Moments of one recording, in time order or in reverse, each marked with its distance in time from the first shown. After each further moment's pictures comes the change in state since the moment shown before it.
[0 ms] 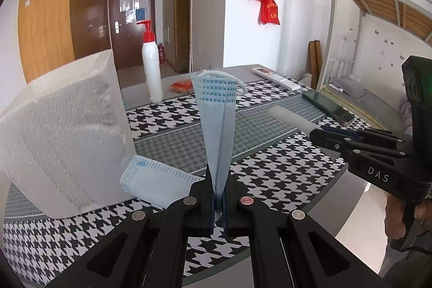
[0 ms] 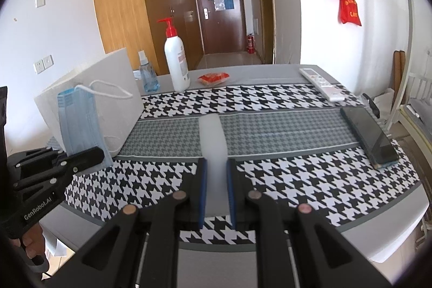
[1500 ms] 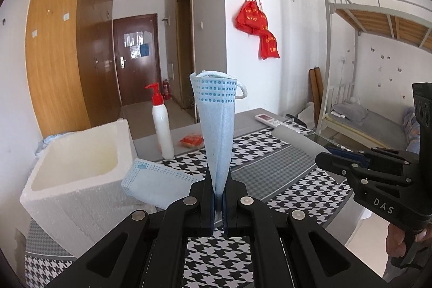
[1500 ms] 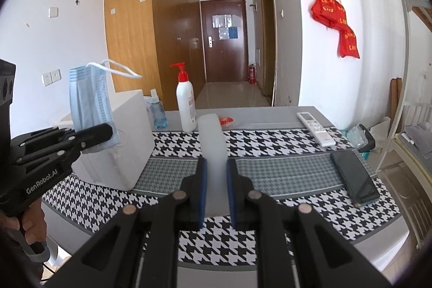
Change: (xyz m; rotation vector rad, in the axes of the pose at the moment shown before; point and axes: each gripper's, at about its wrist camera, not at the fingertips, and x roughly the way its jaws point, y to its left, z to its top) left arm -0.030 -0.002 0.044 0.044 -0.192 0.039; right arm -0.042 0.015 0.038 -0.054 -0.162 -0.008
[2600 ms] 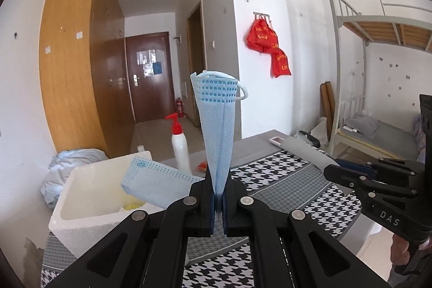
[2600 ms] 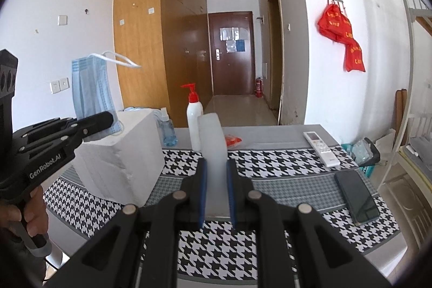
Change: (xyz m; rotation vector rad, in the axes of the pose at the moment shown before) left arm -0.019 0.006 0.028 0.010 -0.096 0.076; right arm -0.009 0.009 0.019 -0.021 -0.069 0.038
